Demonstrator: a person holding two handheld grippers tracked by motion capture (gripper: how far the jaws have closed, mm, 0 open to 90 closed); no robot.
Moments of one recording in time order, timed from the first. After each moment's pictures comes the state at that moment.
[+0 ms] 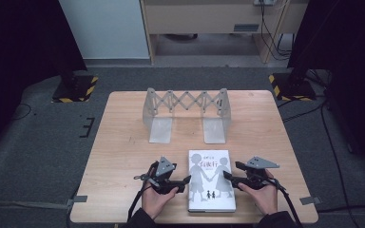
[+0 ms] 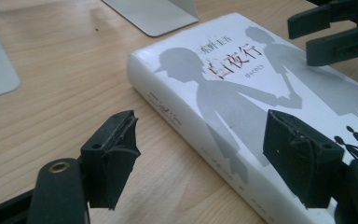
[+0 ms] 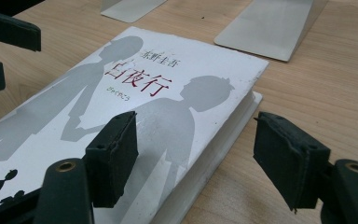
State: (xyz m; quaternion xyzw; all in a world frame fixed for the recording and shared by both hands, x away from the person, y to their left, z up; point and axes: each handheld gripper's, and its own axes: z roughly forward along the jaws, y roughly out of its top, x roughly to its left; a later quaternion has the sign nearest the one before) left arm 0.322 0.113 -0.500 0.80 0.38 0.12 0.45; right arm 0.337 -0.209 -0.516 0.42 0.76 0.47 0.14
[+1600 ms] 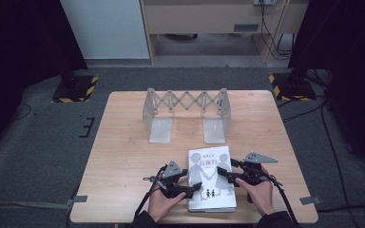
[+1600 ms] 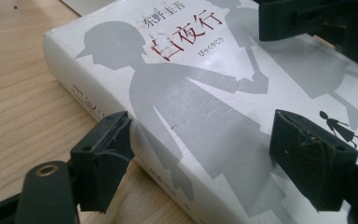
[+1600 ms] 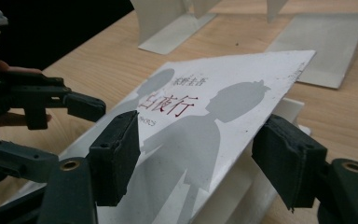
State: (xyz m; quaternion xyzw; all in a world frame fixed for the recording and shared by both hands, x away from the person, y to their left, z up) left arm 0.323 0.095 -0.520 0.79 0.36 0.05 0.49; right arm 0.350 -0.199 -0.511 0.41 0.73 0.53 0.07
